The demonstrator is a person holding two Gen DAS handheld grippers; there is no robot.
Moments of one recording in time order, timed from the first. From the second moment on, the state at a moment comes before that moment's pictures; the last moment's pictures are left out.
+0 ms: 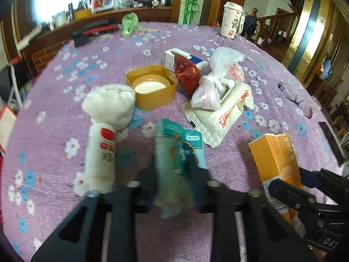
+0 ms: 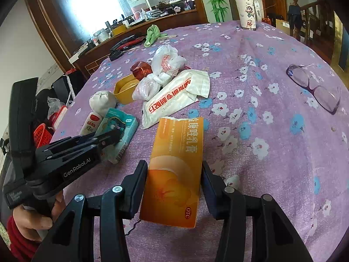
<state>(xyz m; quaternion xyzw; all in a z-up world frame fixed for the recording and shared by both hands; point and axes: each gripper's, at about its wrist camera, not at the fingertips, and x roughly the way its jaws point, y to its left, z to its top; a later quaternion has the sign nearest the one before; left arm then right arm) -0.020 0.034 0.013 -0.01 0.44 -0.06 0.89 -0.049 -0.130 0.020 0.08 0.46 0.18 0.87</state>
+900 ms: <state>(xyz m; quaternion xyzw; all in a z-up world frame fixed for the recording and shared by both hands) -0.092 0.099 0.058 -0.05 0.37 -0.02 0.93 -0.068 -0.089 0.037 0.04 0.44 0.22 0.87</state>
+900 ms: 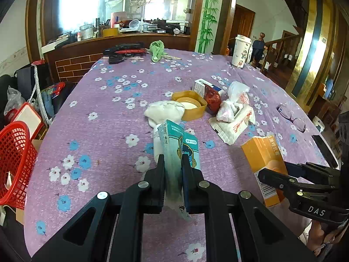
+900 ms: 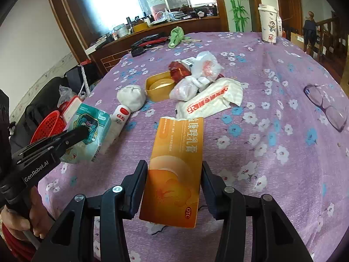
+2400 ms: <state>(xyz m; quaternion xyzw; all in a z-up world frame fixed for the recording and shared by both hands) -0.197 0.414 0.072 -0.20 0.31 0.26 0.89 -0.058 0.299 0.103 -0.06 0.44 0.50 0.74</state>
